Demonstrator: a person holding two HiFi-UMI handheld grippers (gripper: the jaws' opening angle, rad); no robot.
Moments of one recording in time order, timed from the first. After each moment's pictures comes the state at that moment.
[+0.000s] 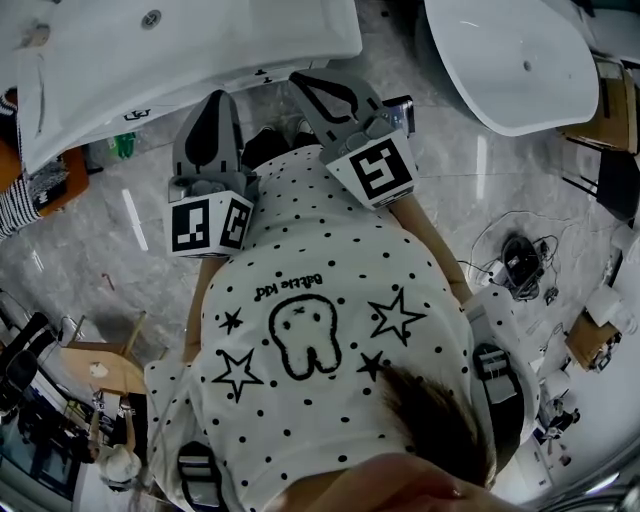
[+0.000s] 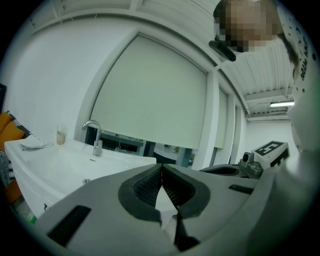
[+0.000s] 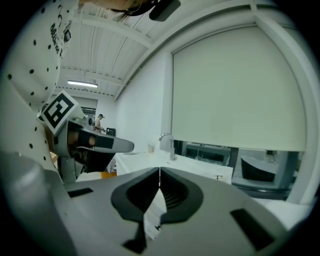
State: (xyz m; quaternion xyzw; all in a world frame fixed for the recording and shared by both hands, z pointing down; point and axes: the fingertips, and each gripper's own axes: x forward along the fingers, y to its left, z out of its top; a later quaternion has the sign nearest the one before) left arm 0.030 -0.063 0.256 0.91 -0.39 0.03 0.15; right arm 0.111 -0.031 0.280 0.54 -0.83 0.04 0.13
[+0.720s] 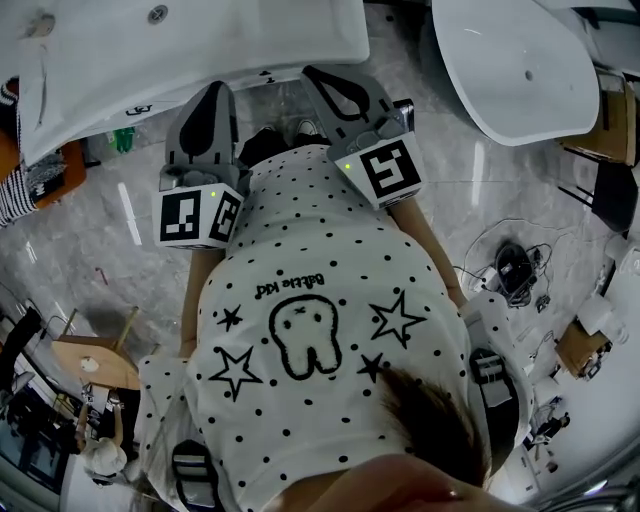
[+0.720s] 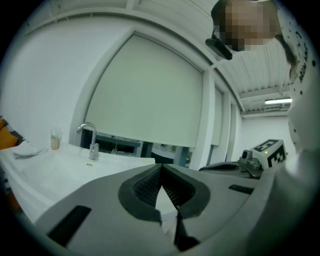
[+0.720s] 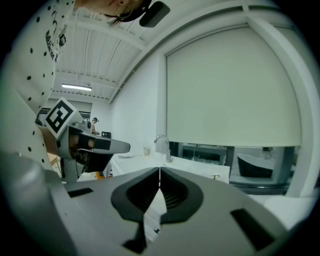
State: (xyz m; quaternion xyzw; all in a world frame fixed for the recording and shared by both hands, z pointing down) left arm 0.028 -0.077 0.252 0.92 -0.37 0.04 0.13; right arm 0.123 -0.039 0.274 0.56 -0.82 0.05 0.10
